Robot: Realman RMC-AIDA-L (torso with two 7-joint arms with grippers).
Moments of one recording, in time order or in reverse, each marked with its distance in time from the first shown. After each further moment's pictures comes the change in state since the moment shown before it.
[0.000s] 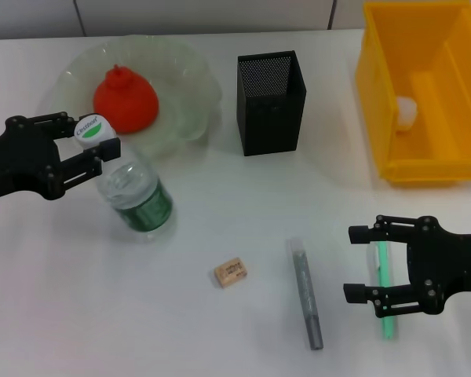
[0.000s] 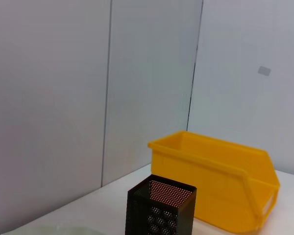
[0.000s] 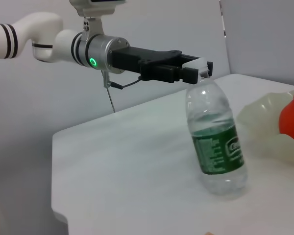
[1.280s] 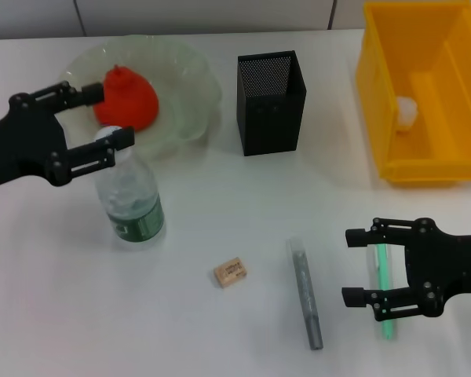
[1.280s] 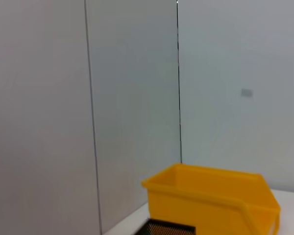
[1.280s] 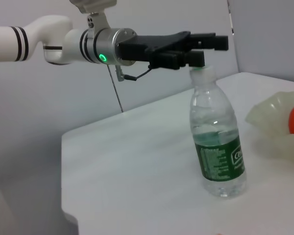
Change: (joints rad) left arm -0.014 -0.005 0.005 -0.023 -0.088 0.019 0.152; right arm 0.011 -0.001 0.001 -0.001 -0.008 -0.022 0.017
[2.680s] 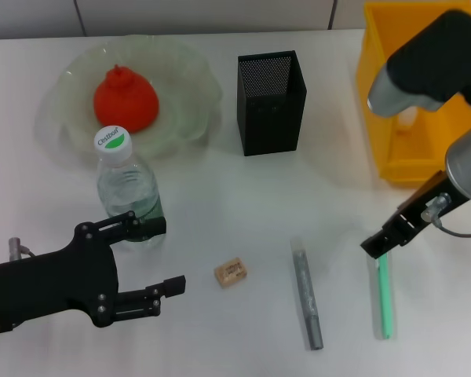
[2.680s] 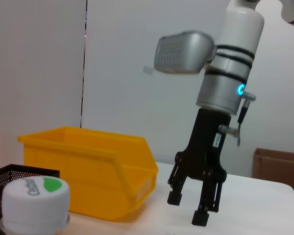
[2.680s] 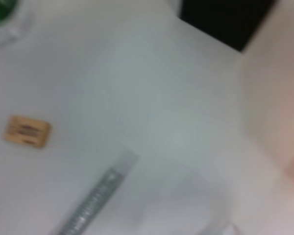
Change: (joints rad) left arm 0.026 0.001 0.085 -0.307 0.077 0.180 0.249; right arm 0.262 0.008 -0.590 -0.659 -0.844 0.038 1.456
